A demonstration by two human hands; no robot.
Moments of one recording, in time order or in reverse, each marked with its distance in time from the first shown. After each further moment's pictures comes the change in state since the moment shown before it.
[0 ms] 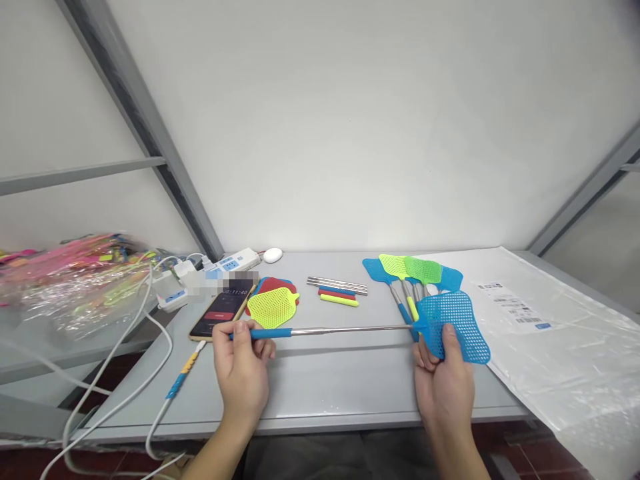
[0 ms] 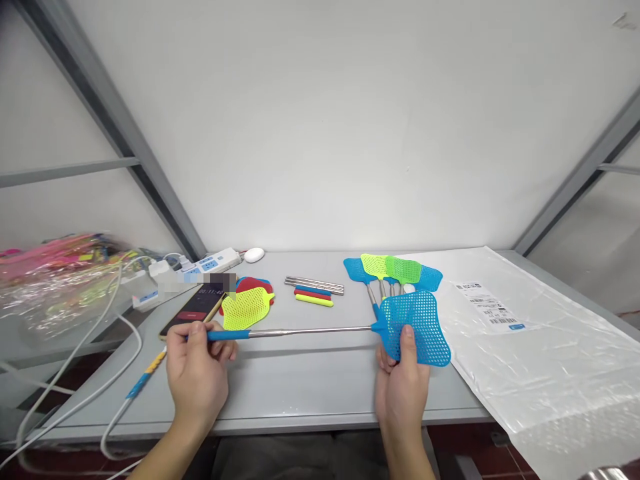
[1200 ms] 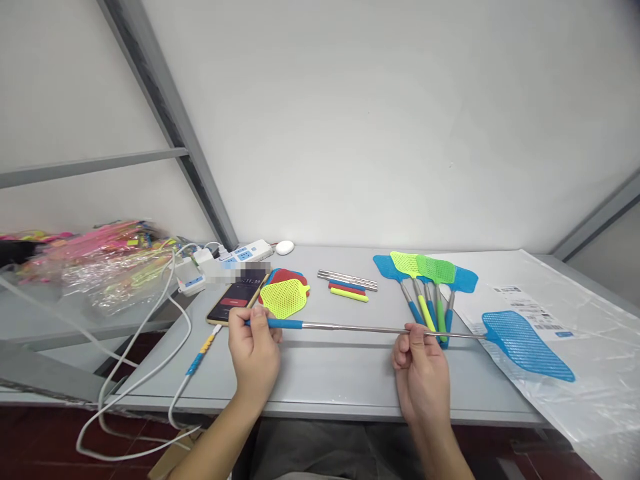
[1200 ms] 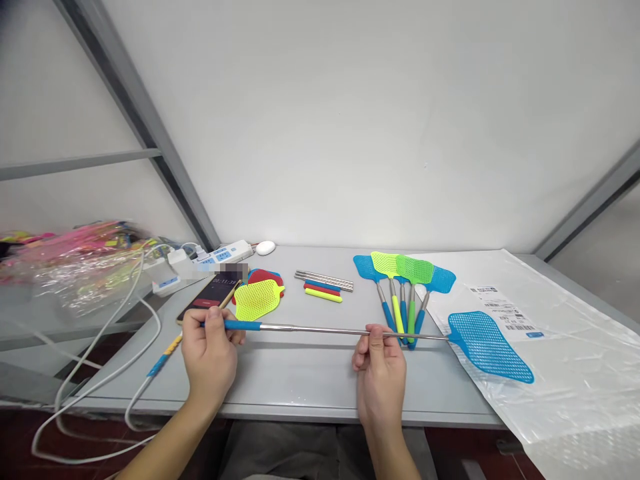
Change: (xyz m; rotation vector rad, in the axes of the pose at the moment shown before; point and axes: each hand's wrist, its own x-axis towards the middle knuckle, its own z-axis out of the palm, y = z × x) left_hand 0.001 -0.003 -0.006 0.183 -0.061 0.124; right_hand -0.024 0.026 0.008 -0.094 -0.159 0.254
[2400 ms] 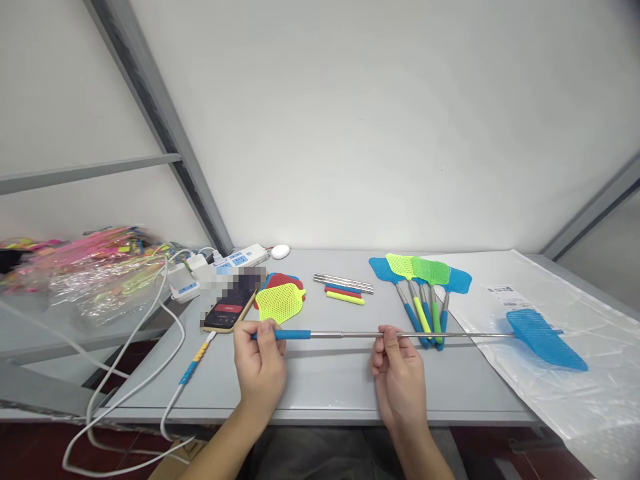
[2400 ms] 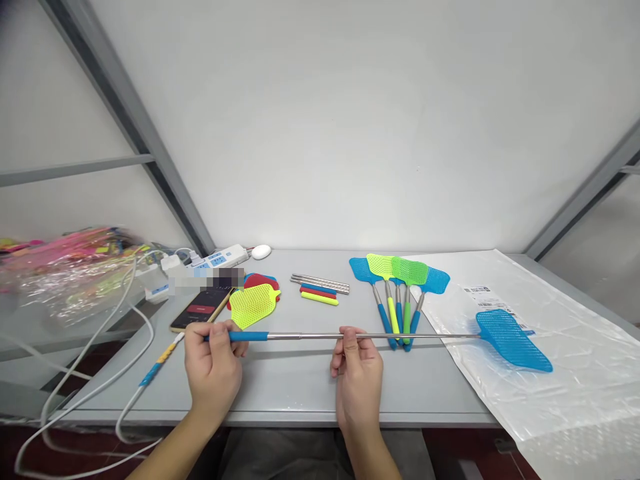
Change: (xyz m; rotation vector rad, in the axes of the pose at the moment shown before) left_hand -0.013 0.000 0.004 0.031 -0.050 0.062; right_hand -0.008 0.016 0.014 -0.010 -0.039 0.081
